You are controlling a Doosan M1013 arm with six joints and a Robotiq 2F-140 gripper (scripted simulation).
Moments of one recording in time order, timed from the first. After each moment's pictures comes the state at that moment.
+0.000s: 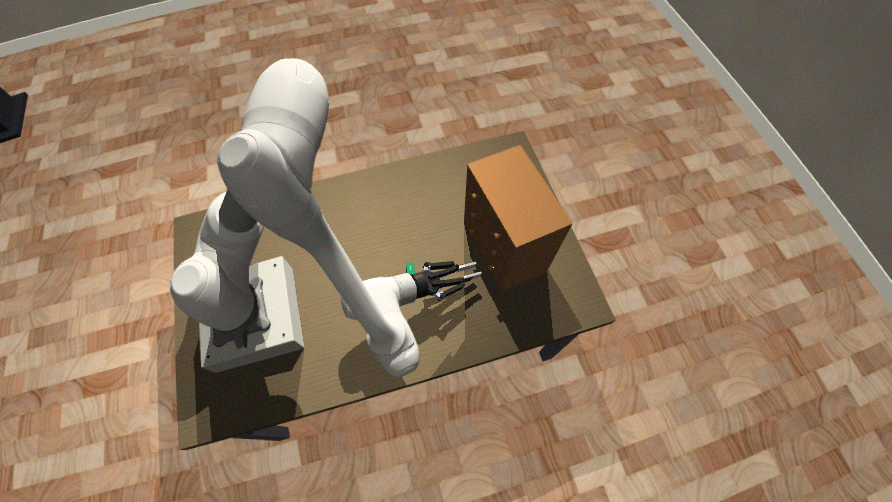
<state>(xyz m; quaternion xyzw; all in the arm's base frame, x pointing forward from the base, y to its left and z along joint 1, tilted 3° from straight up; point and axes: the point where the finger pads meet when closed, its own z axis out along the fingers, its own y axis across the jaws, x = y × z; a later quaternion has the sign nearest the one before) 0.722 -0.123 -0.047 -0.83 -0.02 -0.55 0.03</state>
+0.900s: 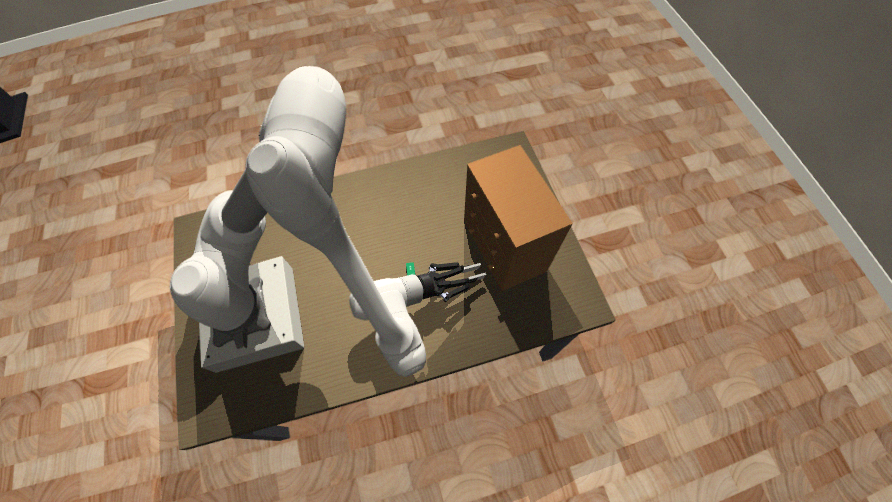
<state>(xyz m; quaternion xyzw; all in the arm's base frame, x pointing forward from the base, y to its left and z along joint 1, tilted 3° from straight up) 0.738 -0.121 -0.074 -0.83 -0.02 -0.55 0.03</state>
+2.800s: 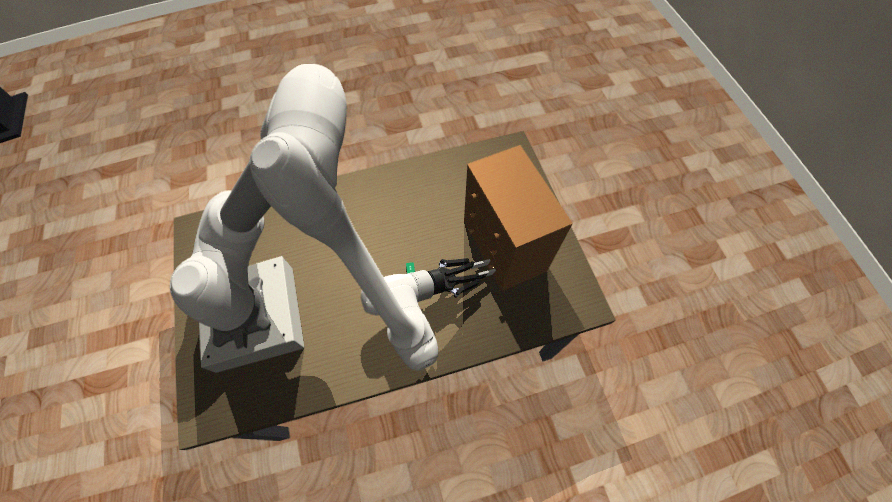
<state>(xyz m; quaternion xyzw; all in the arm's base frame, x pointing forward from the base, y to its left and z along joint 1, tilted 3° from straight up) 0.773 -0.119 -0.076 -0.83 -0.02 -0.55 0.03</state>
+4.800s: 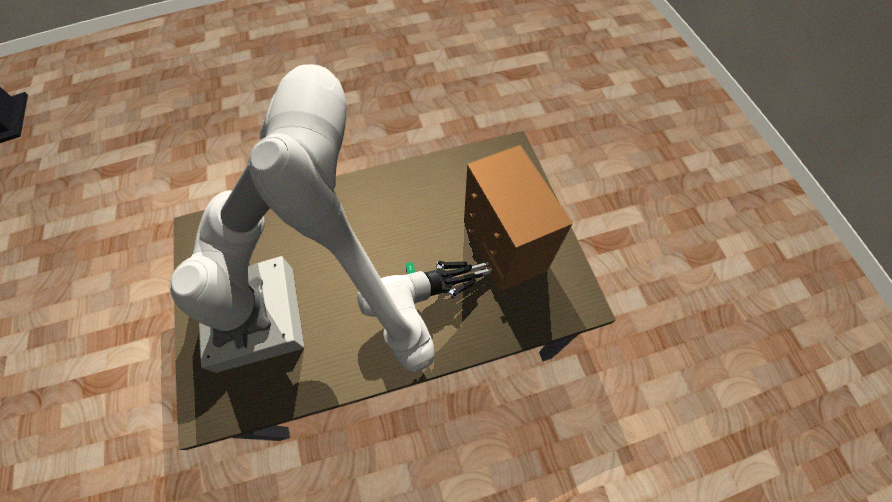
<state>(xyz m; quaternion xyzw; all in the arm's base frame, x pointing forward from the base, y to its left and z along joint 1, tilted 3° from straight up) 0.763 -0.119 -0.076 -0.83 -0.02 -0.55 0.03</state>
